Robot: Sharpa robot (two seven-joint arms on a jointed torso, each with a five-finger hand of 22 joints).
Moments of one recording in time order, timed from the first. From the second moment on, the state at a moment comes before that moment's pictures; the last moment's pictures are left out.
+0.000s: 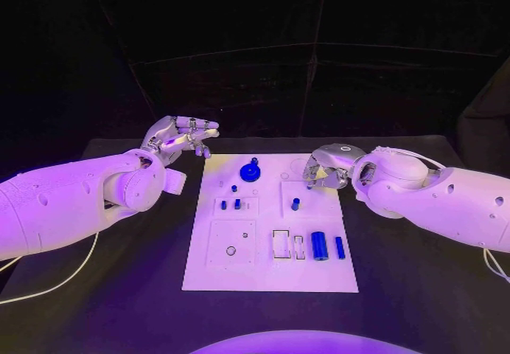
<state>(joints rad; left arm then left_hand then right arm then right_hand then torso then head) 1.32 -0.81 -0.20 1.35 -0.02 -0.24 0.47 1.32 -0.06 0.41 -0.07 0.05 1.05 0.17 0.13 0.07 1.08 0.10 0.28 0.08 1.22 0.01 0.99 0.55 0.17 1.22 0.11 0.62 0.61 1.21 -0.81 -0.04 1.48 -1.66 -0.16 -0.15 1.59 -0.09 0.16 0.20 0.12 1.04 0.16 0.07 0.07 1.10 0.09 0.16 0.11 1.47 0.01 1.26 1.10 0.09 1.31 0.11 1.33 1.15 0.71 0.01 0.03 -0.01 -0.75</state>
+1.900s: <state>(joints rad) 1.32 -0.81 -0.20 1.34 0.00 -0.24 0.47 1.32 -0.05 0.41 -0.07 0.05 1.05 0.17 0.13 0.07 1.08 0.10 0.29 0.08 1.22 0.01 0.99 0.54 0.17 1.22 0.11 0.61 0.61 1.19 -0.80 -0.03 1.47 -1.66 -0.12 -0.16 1.54 -0.14 0.41 0.14 0.11 1.09 0.15 0.07 0.07 1.18 0.08 0.14 0.06 1.46 0.00 1.27 1.10 0.09 1.32 0.11 1.34 1.17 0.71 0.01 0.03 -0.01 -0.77</state>
